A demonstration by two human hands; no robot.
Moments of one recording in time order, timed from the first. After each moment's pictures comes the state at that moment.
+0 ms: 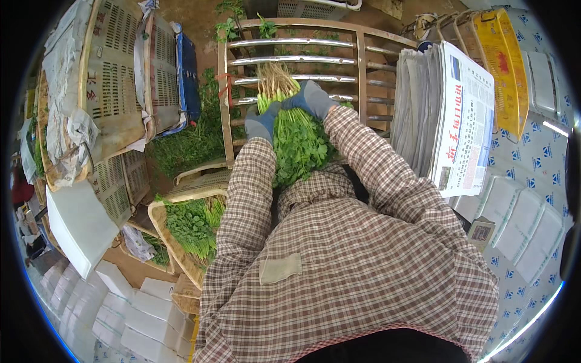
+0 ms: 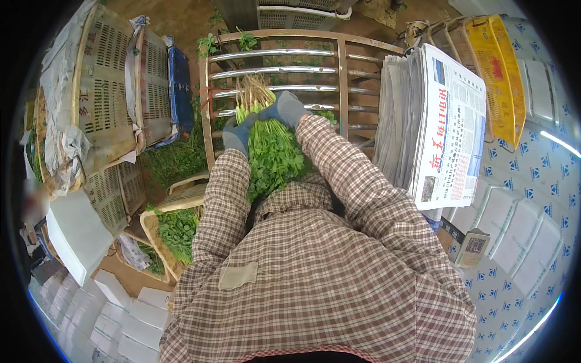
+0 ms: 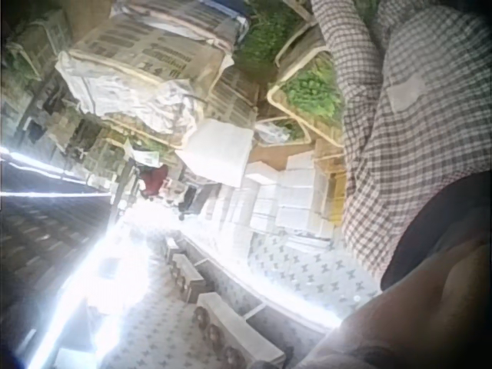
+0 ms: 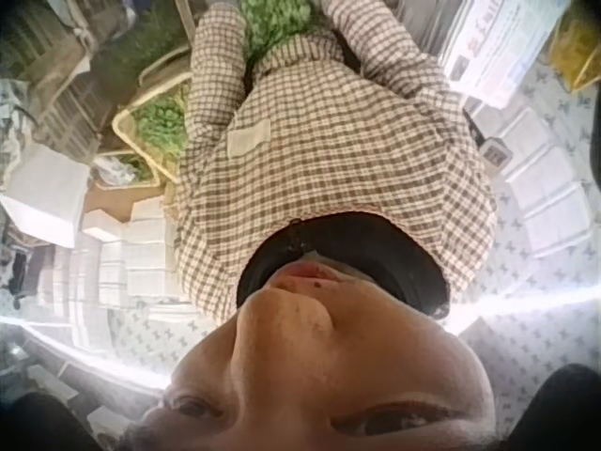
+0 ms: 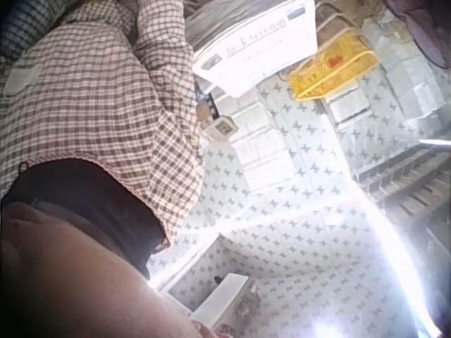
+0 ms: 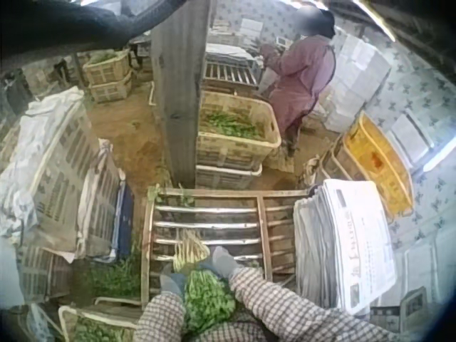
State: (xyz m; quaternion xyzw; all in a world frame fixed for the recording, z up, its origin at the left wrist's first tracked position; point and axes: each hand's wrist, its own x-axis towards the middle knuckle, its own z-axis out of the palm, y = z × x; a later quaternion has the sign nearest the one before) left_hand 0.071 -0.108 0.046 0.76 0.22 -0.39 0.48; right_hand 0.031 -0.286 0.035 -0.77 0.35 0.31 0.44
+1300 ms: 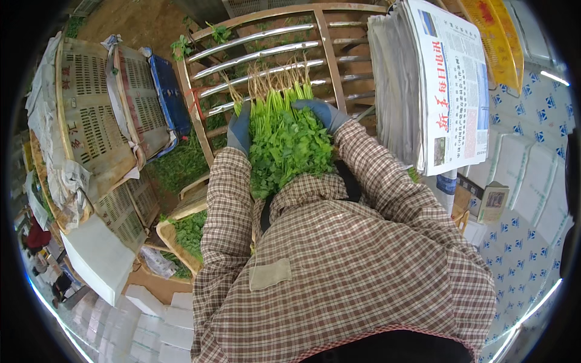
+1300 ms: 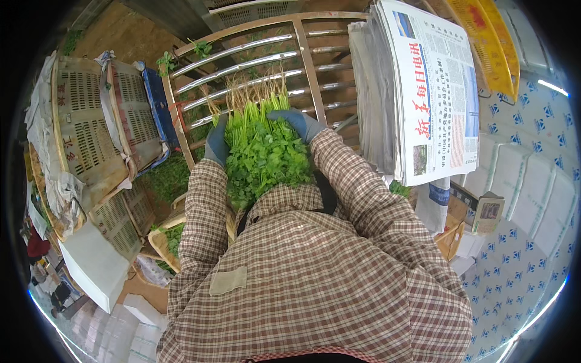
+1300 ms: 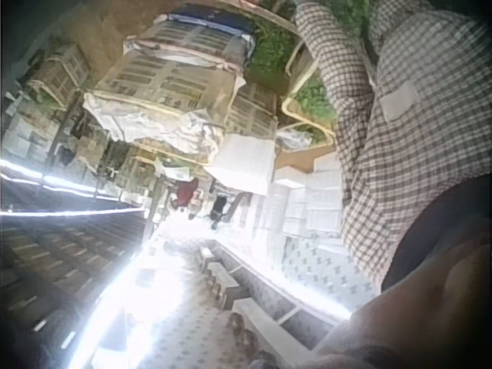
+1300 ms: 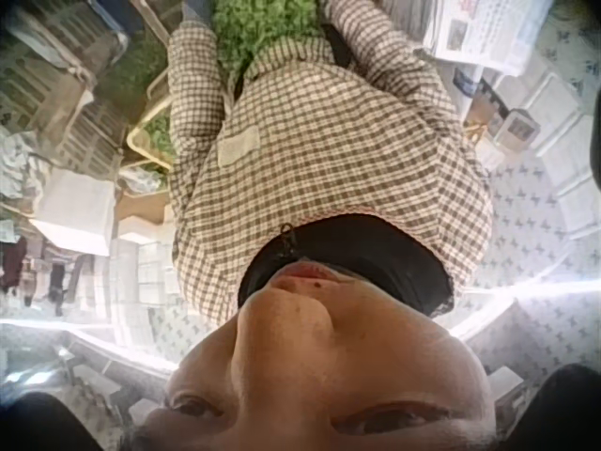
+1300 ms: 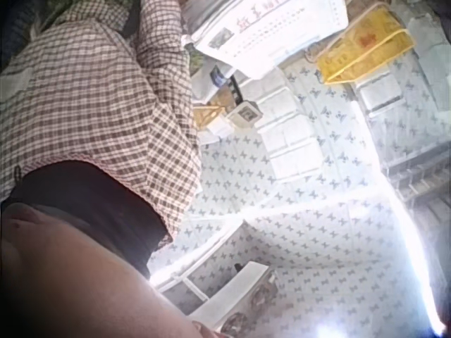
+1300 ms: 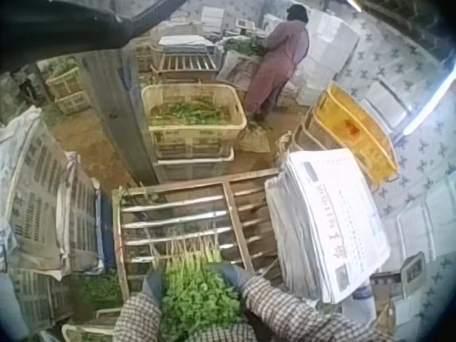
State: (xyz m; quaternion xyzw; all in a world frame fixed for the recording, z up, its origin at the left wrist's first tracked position) left_hand 0.077 -0.096 0.014 0.62 0.19 -0.54 0.55; right_hand -0.107 -0.304 0.019 -0.55 0.36 0.17 0.74
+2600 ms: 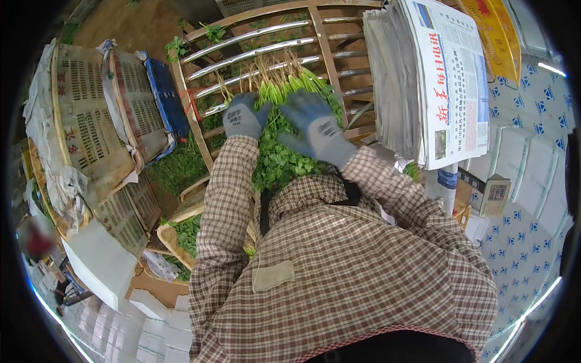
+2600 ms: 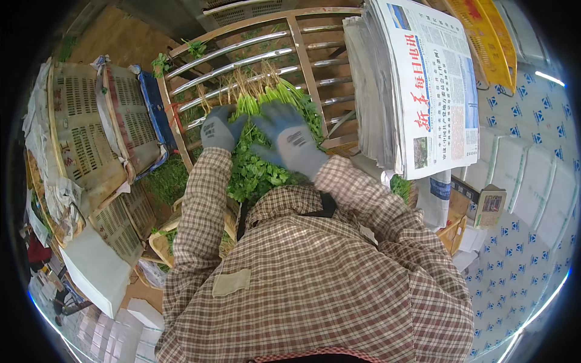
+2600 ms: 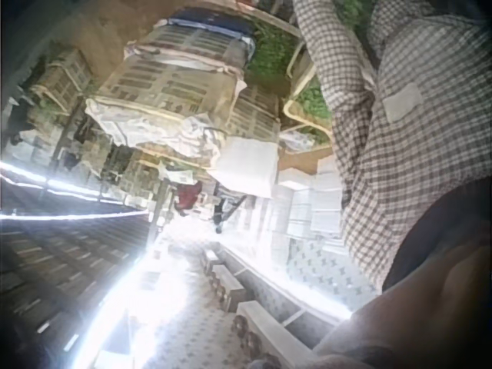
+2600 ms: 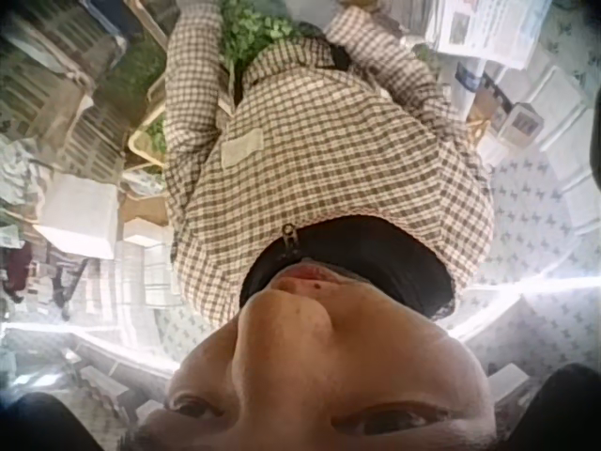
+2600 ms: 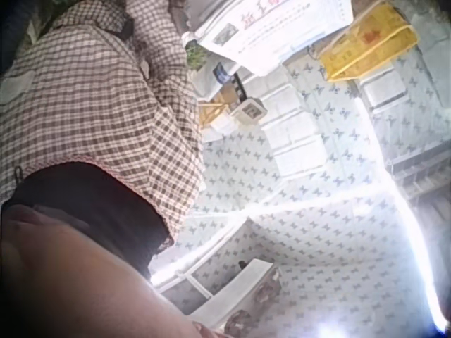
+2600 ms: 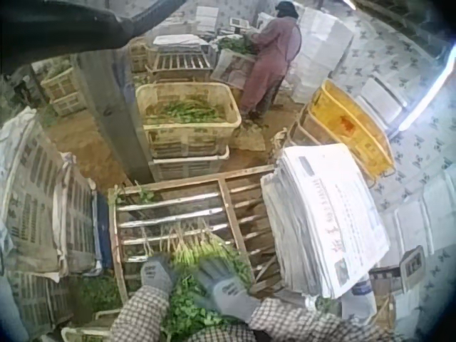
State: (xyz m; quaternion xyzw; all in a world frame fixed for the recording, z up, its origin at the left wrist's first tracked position) left_hand 0.068 -0.131 0.079 0.90 -0.32 -0.23 0.16; right_hand -0.104 -0.235 0.117 -0.97 0.15 -0.01 0.18
